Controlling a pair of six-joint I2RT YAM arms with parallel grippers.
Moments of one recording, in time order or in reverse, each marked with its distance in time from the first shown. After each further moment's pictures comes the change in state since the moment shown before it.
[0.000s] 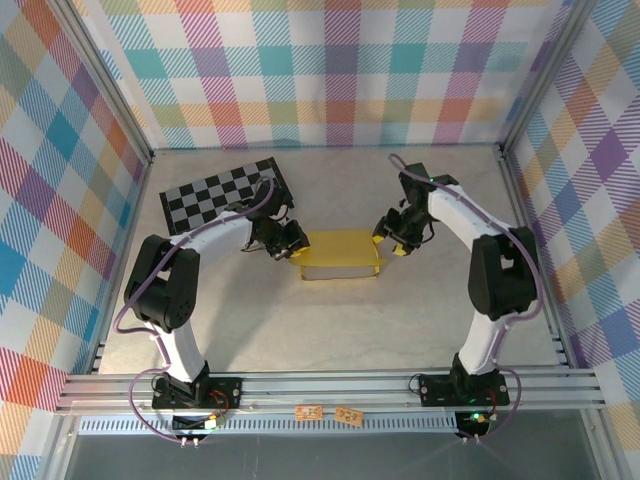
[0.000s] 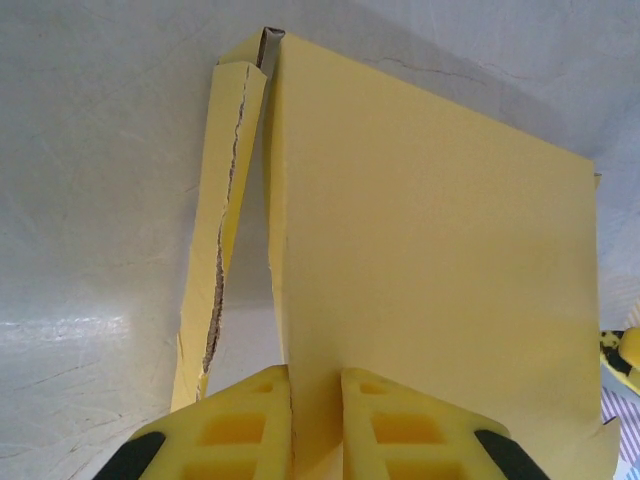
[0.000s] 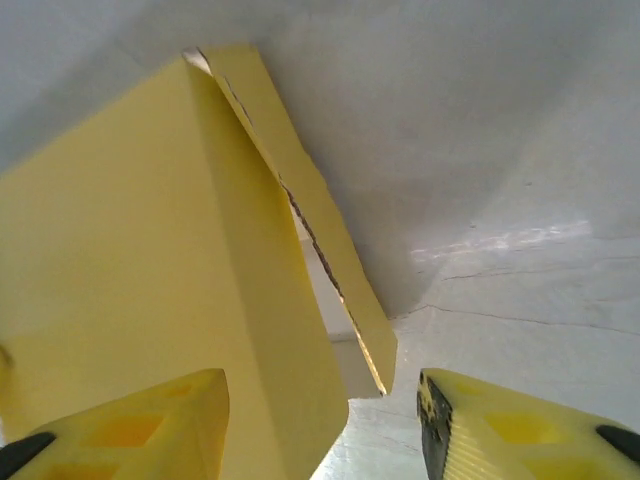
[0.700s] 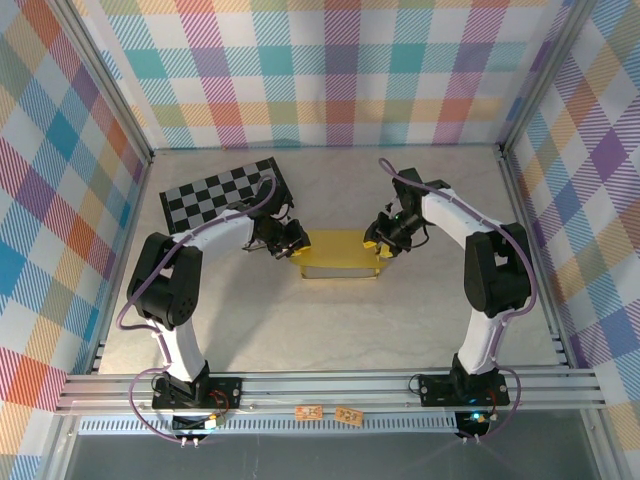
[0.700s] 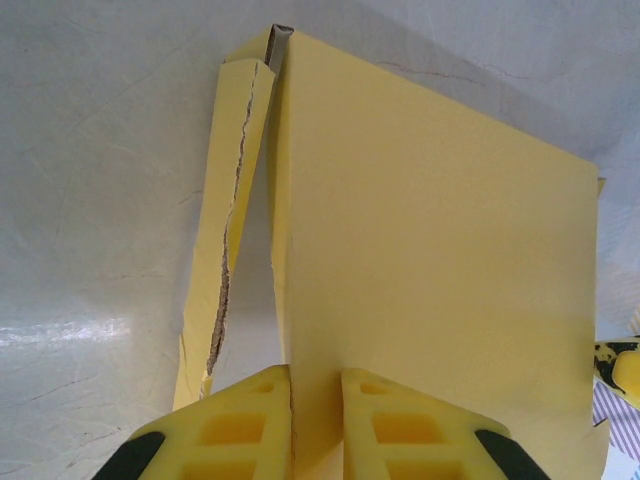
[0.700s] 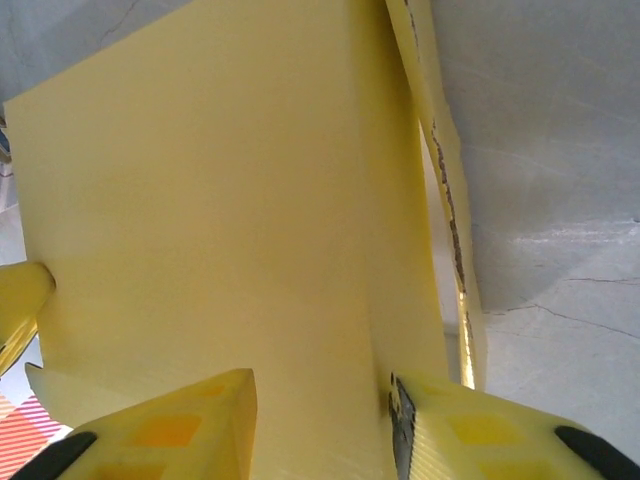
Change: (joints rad) left arm 0.000 0.016 0.013 -0.002 0.002 0.018; right arm 0.019 0.000 -0.035 0.071 -0.112 -0.023
